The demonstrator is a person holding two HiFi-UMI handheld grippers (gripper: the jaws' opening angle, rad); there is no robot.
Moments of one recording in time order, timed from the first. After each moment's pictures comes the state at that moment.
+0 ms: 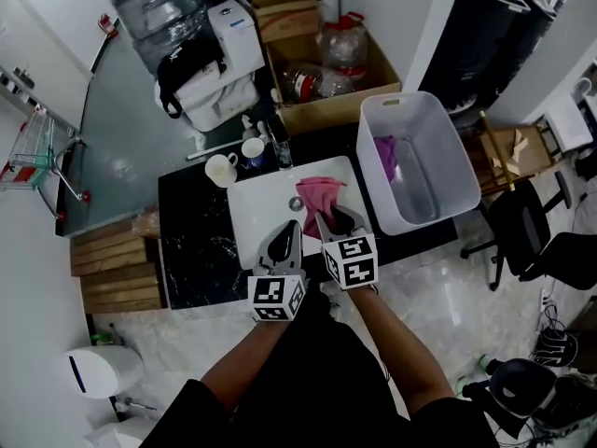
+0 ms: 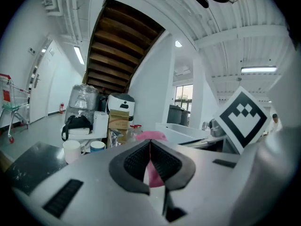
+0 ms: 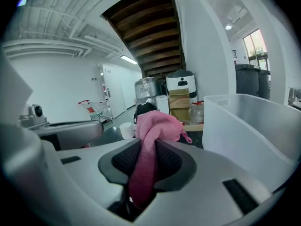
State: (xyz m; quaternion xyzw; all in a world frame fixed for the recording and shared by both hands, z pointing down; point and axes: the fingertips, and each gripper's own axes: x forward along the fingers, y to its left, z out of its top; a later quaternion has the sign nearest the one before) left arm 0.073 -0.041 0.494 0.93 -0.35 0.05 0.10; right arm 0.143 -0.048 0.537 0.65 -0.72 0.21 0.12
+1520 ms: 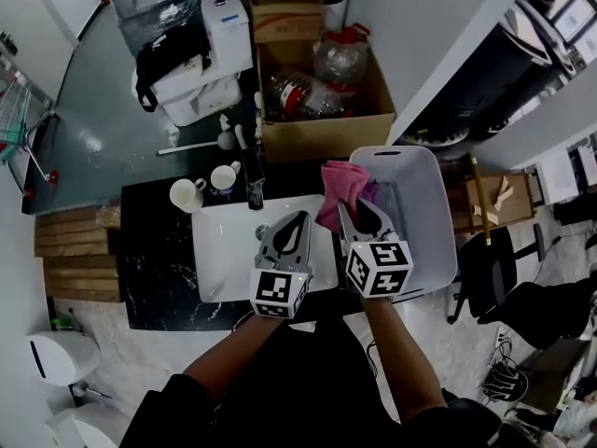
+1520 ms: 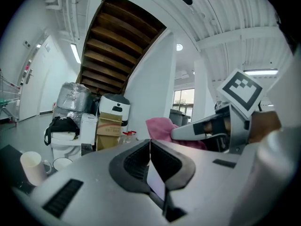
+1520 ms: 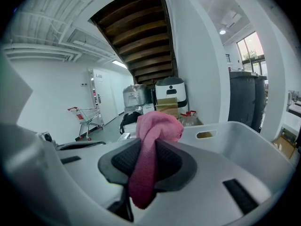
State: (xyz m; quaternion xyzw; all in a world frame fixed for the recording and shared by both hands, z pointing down) left arm 0.216 -0.150 0.472 0.94 -0.33 0.02 0.10; right arm 0.303 -0.146 0.467 0.68 -0.70 0.20 0.10
